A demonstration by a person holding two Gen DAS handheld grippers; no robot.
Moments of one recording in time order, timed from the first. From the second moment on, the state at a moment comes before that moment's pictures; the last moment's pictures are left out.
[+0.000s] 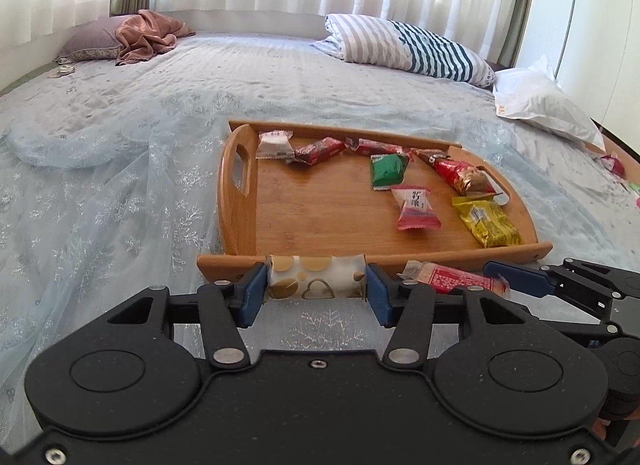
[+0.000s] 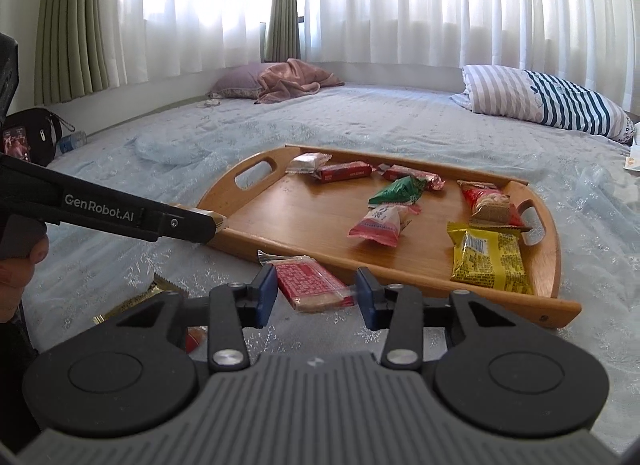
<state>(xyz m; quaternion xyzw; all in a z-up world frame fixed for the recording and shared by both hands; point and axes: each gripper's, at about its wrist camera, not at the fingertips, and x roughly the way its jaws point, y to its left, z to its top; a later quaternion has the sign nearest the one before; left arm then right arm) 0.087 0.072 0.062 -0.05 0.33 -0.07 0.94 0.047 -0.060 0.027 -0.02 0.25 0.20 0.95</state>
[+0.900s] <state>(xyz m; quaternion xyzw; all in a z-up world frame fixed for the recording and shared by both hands) 0.237 0.088 0.049 -0.07 0.36 -0.06 0.93 0.168 -0.022 0.034 -0.05 0.21 0.13 0.97</state>
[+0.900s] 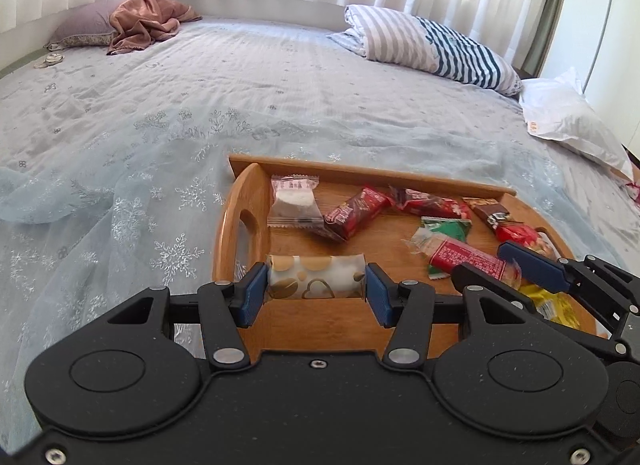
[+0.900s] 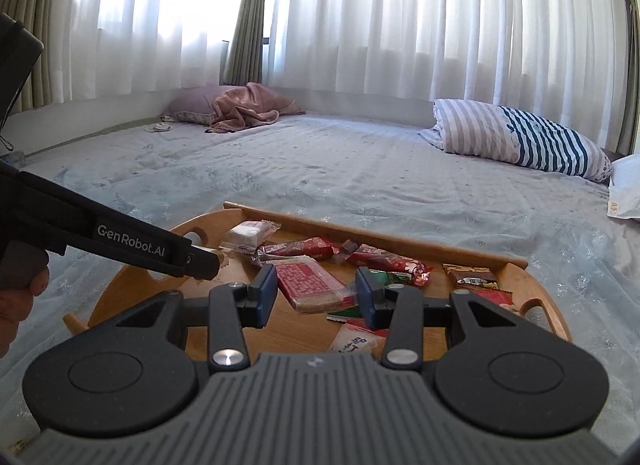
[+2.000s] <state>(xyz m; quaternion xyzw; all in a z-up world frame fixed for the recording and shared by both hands) 0.266 0.088 0.030 -0.06 0.36 -0.07 0.93 0.231 -0.035 0.006 0.05 0.28 0.15 0.95</state>
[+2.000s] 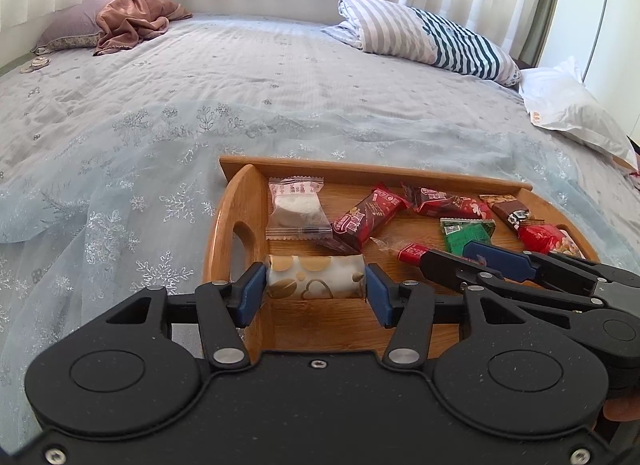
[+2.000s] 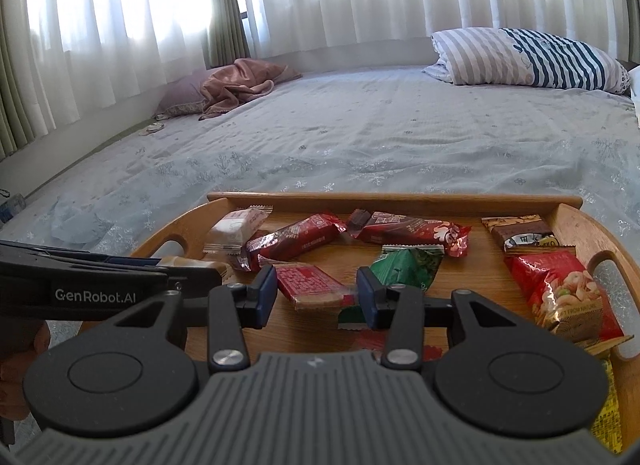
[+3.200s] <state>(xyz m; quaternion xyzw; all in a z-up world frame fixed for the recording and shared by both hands) 0.156 0.084 0.063 -0.01 0.32 -0.06 0.95 0.133 -0.058 0.032 0.00 0.21 0.18 0.96</state>
